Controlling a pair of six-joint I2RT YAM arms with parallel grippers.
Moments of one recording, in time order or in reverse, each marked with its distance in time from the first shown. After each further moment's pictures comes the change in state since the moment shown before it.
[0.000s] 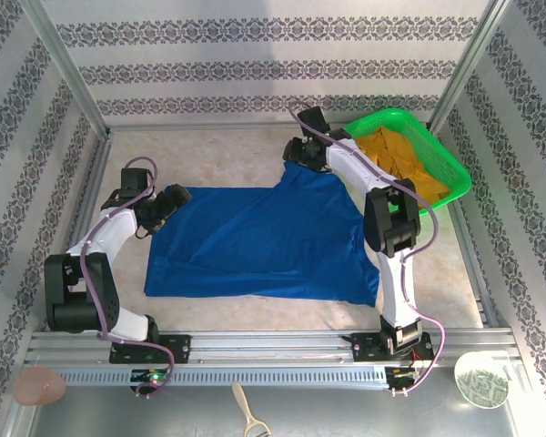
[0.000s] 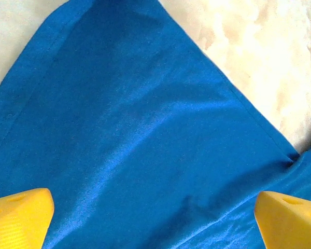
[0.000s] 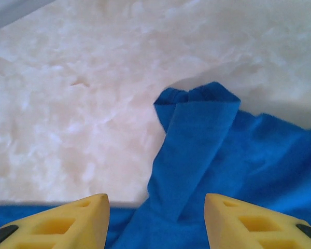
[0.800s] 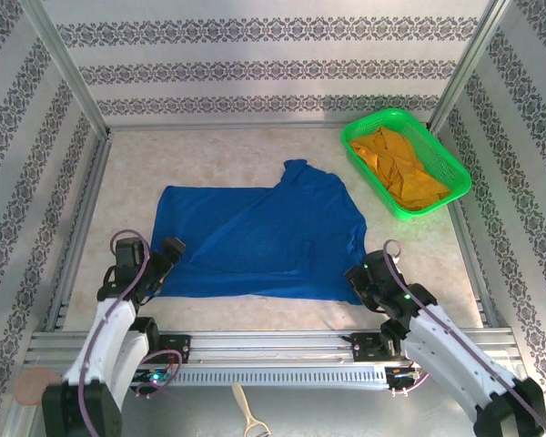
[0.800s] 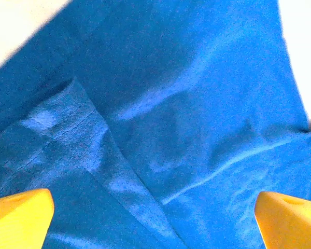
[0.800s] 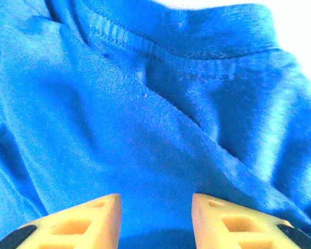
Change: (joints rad) left arm 0.000 -0.811 -0.632 -0.018 -0.063 -0.241; right arm 0.098 -1.674 -1.723 0.036 0.084 0.678
